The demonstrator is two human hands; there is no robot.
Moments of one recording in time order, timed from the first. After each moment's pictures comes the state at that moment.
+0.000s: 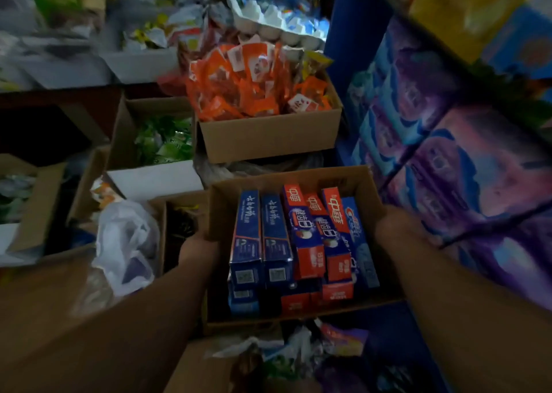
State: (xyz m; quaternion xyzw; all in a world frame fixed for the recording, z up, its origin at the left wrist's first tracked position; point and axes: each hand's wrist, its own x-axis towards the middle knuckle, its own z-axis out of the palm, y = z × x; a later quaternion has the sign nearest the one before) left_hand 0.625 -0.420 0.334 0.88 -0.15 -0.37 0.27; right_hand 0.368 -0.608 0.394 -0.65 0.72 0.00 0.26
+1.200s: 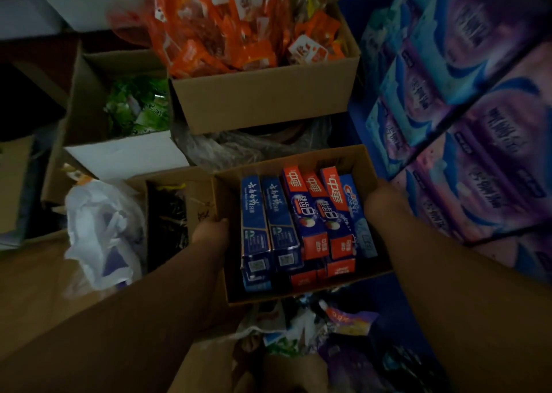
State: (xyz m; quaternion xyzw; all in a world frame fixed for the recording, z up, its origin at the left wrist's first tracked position) left_hand 0.627 -0.474 0.250 0.84 -0.02 -0.43 0.33; right_hand 0.400 -0.647 0.315 -0.59 0.74 0.01 0.32
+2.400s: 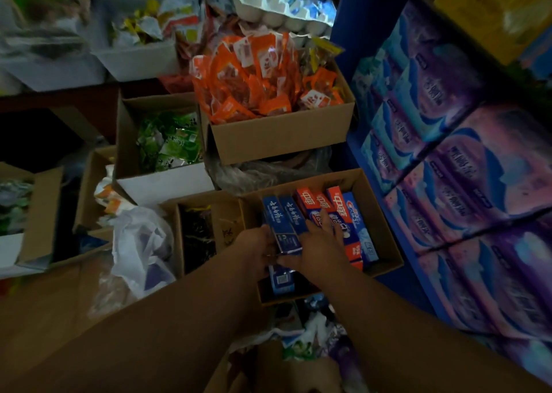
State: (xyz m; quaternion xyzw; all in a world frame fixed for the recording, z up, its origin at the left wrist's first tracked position) left_hand 0.606 -0.462 0.375 0.69 0.07 -0.63 0.35; right_hand 0.480 -0.510 0.363 -0.86 0.45 0.14 0.22
